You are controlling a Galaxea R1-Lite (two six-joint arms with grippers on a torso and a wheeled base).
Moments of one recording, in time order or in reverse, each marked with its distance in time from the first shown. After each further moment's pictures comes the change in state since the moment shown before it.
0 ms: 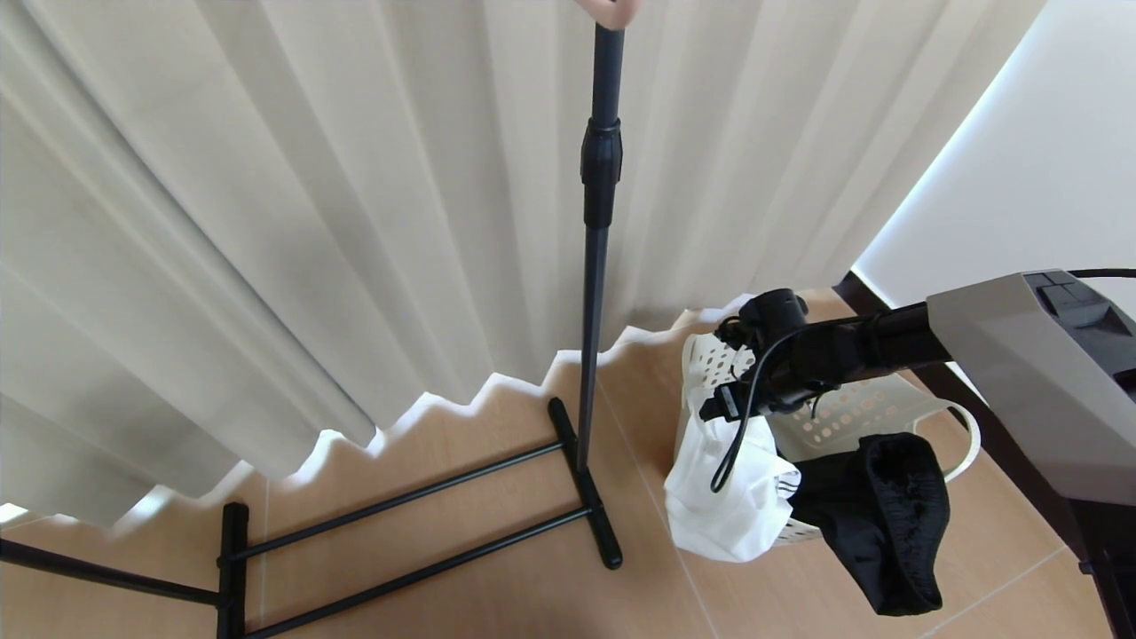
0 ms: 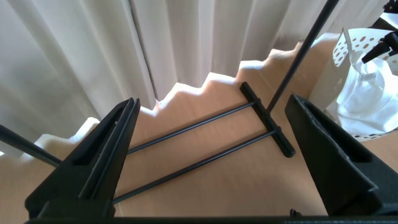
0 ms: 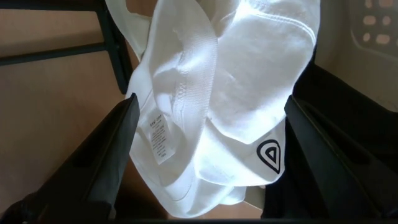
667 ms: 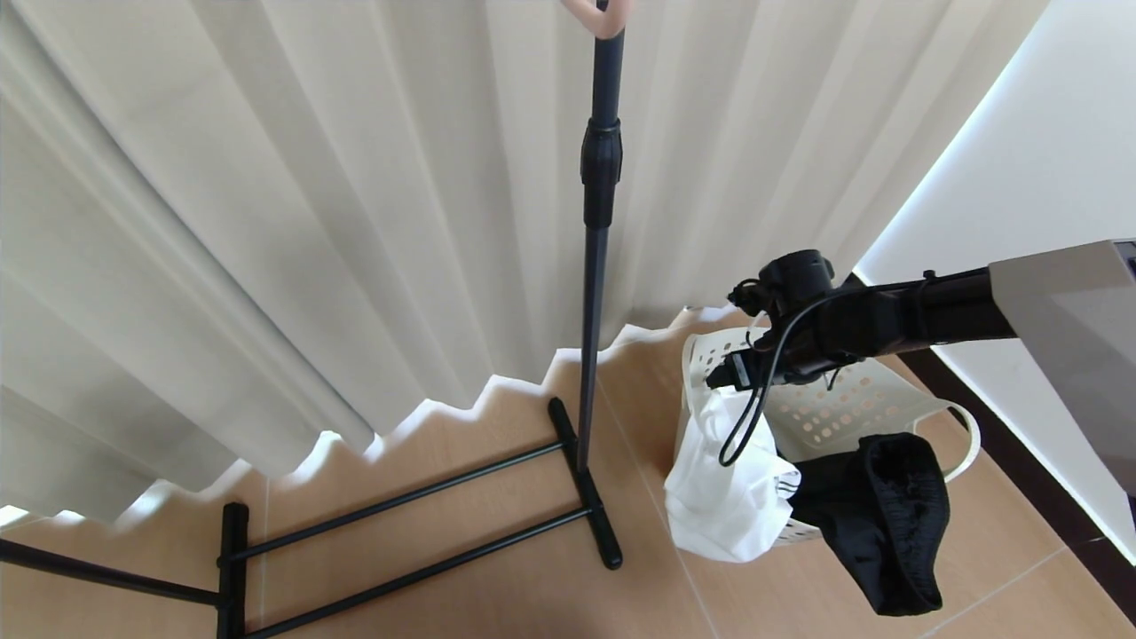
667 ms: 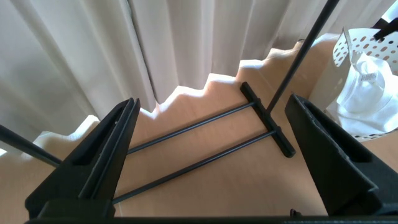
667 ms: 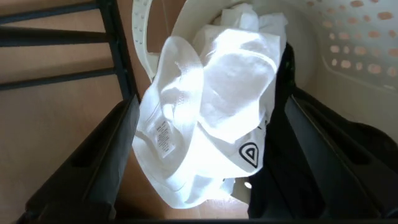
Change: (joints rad) left arm 0.000 0.000 0.000 0.000 0.000 0.000; right arm 0.003 -0.108 0.007 0.003 -0.006 -0.004
